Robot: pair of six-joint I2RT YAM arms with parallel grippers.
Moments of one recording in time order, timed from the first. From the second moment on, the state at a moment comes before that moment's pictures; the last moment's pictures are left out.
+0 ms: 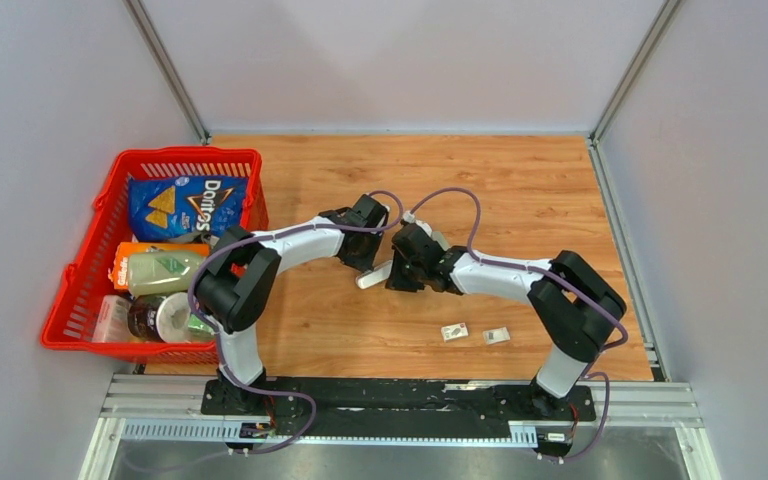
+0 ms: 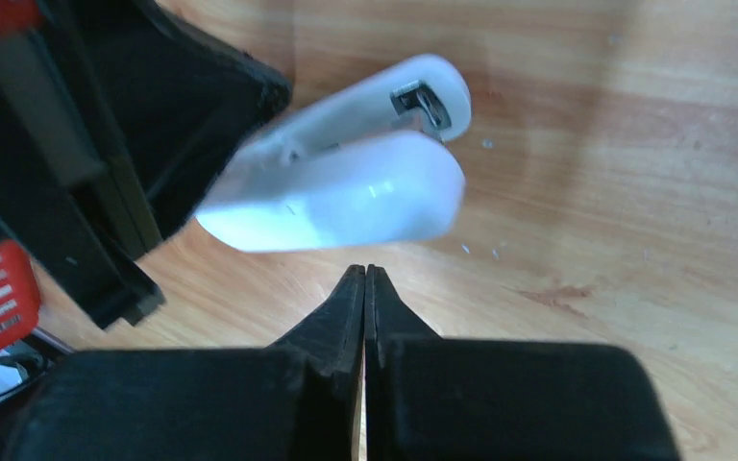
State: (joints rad) left arm -0.65 1.85 1.18 -0.48 -0.08 -0.28; right arm 0.84 1.70 0.95 -0.14 0.00 0.85
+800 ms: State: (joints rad) left arm -0.65 1.80 1.17 -0.57 -0.17 -0.29; right arm 0.84 1.77 1.12 -0.24 0.18 0.76
